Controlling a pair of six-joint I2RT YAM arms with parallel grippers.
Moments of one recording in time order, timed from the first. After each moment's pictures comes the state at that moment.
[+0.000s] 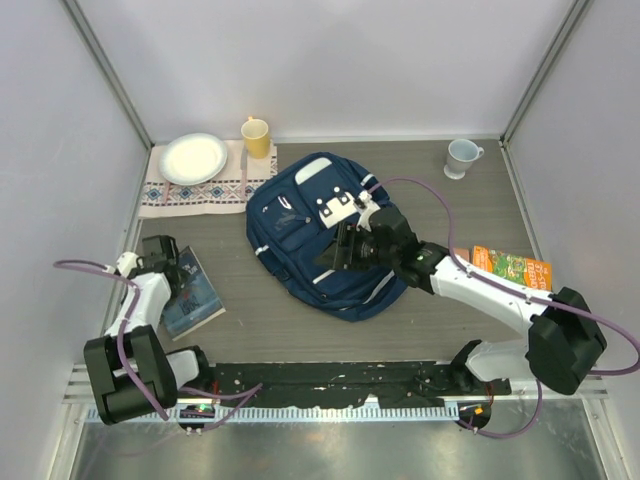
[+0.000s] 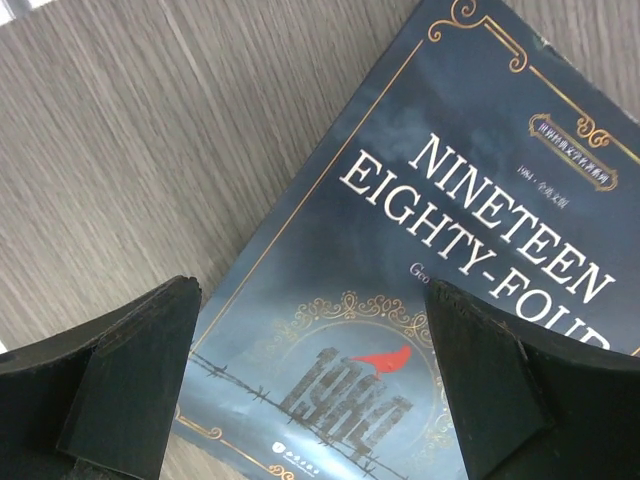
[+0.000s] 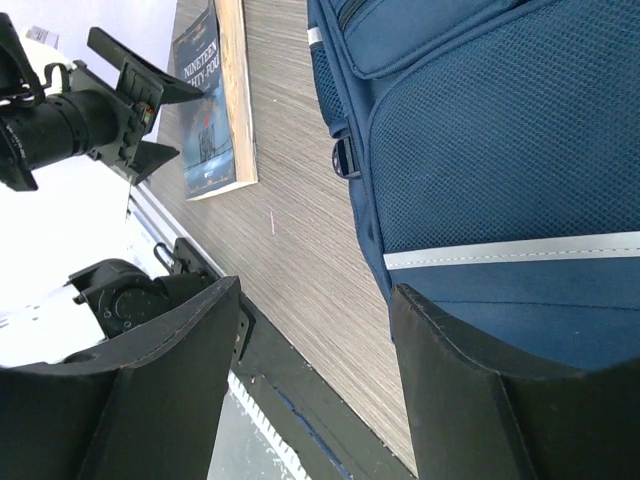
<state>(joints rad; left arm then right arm) 0.27 1.15 0.58 -0.59 -0.49 -0.84 0.74 1.29 0.84 -0.07 -0.26 0.79</state>
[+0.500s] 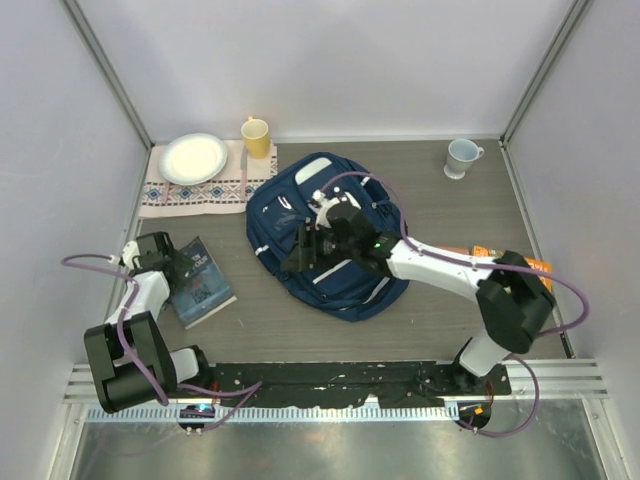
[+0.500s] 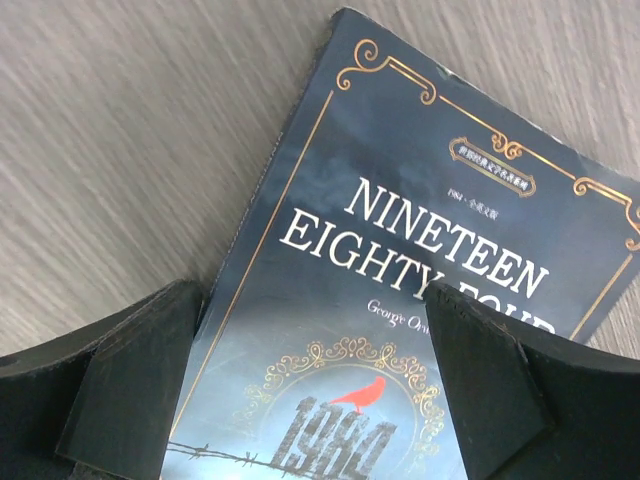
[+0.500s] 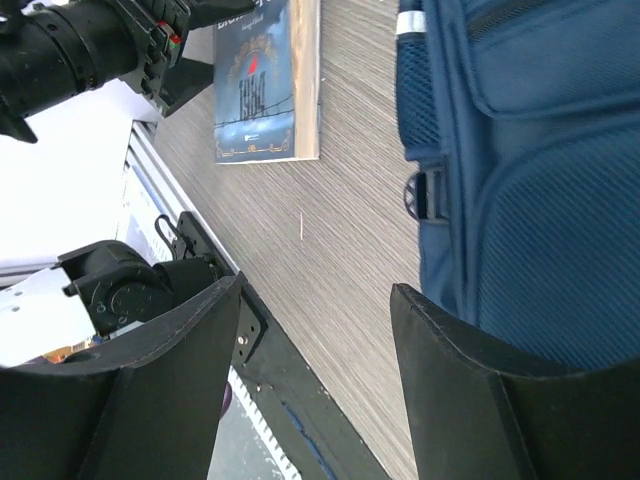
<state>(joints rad) 0.31 1.24 0.56 -0.34 -0.25 -0.76 0.84 1.56 1.03 -0.01 -0.34 0.74</state>
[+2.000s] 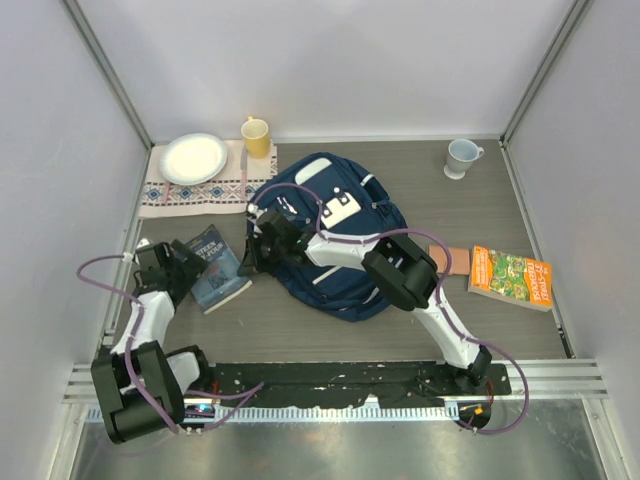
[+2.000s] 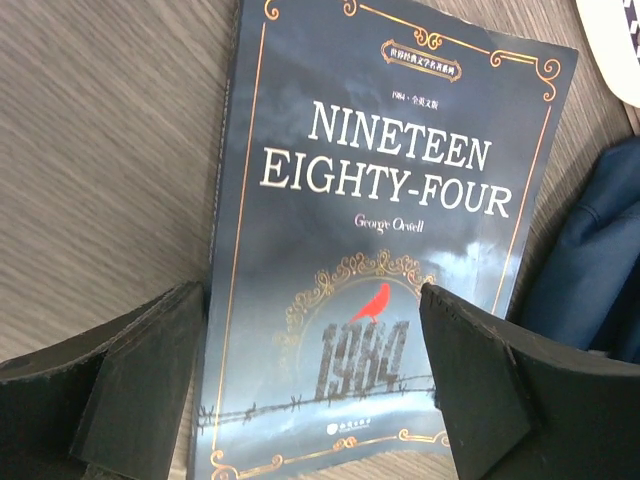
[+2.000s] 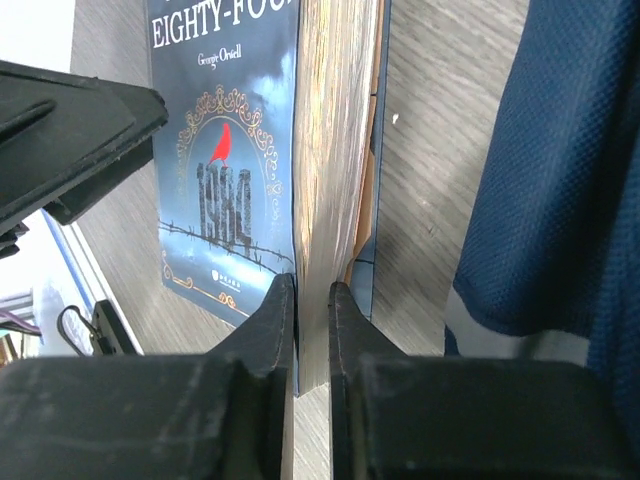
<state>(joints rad) 0.31 1.09 0.42 -0.14 0.10 -0.66 0.96 2.32 1.68 -0.03 -0.33 0.69</state>
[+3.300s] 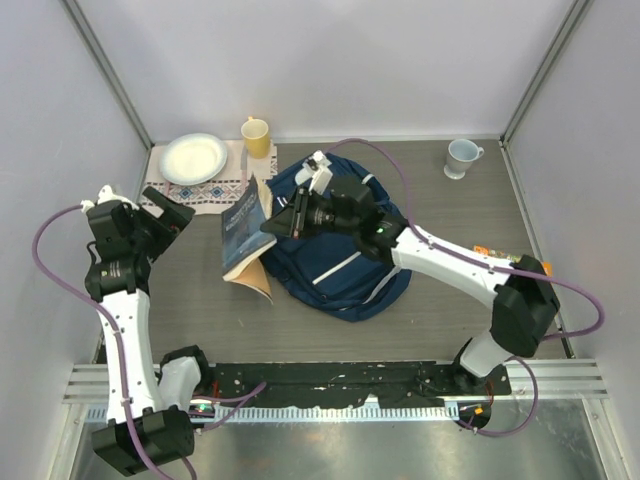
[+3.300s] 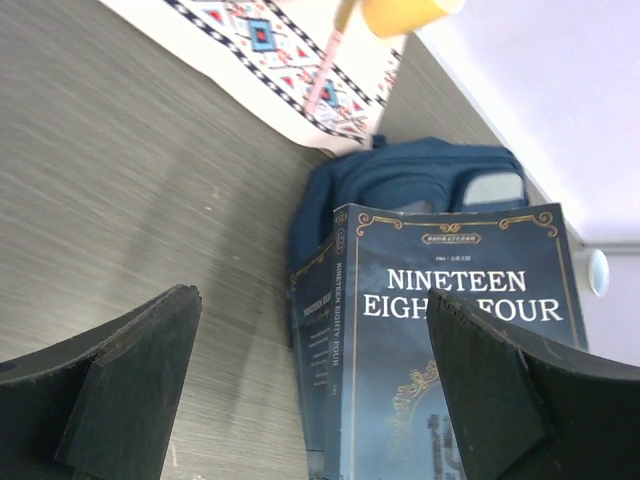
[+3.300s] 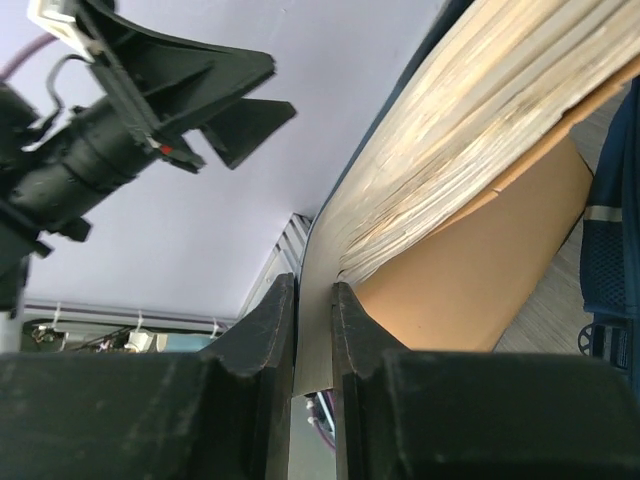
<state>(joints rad) 0.31 0.87 1.00 -0.65 0.22 -0.62 0.86 1.60 1.26 0.14 -0.35 0.89</state>
